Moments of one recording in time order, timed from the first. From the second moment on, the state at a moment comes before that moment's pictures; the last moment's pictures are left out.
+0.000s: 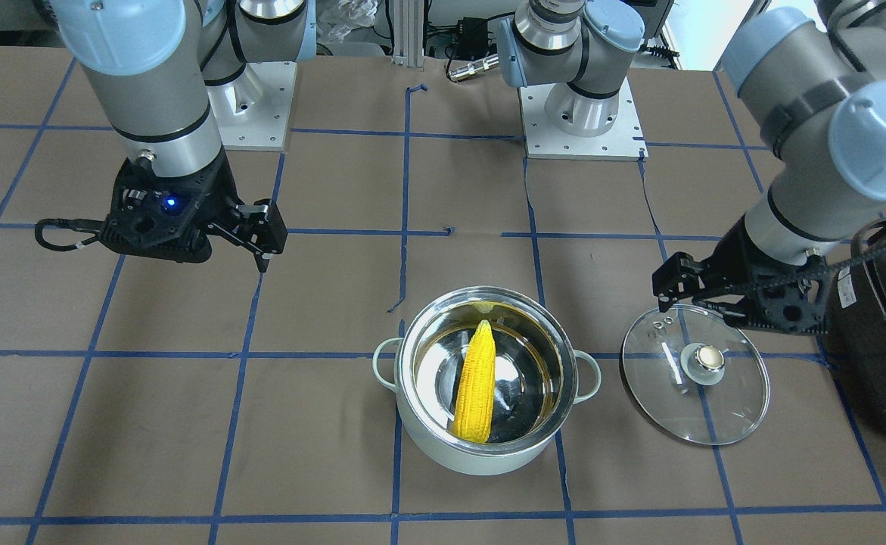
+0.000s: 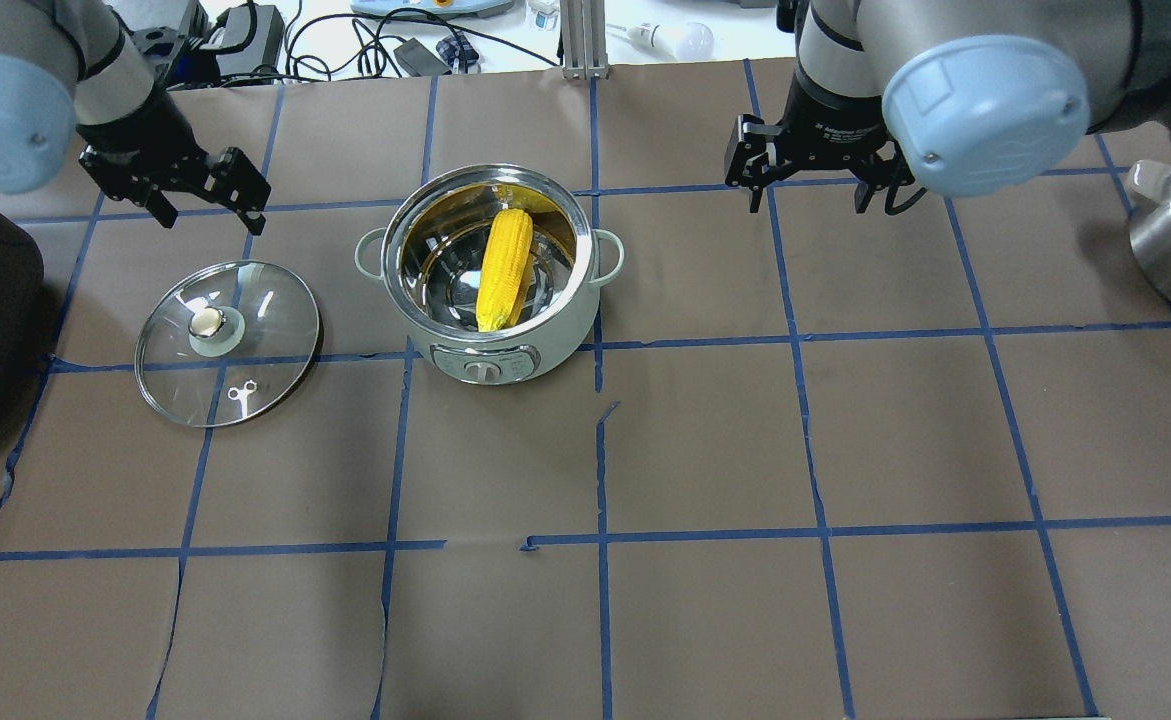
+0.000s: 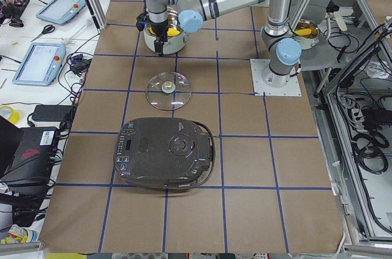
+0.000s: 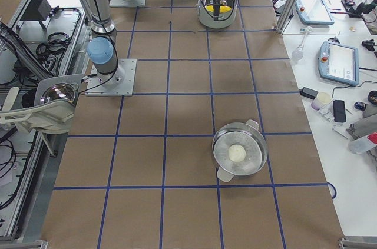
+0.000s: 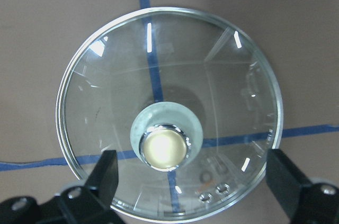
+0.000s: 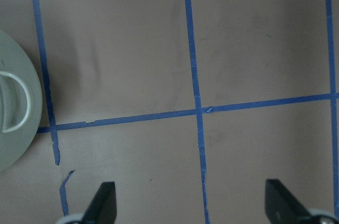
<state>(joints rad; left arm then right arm) -1.42 -1.77 -1.49 -1.47 1.61 0.27 1.66 -1.45 1.56 -1.74 -1.63 0.20</state>
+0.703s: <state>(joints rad) -1.61 -1.60 -1.48 -1.62 1.65 0.00 1.59 -1.54 1.55 -1.65 -1.57 0.19</state>
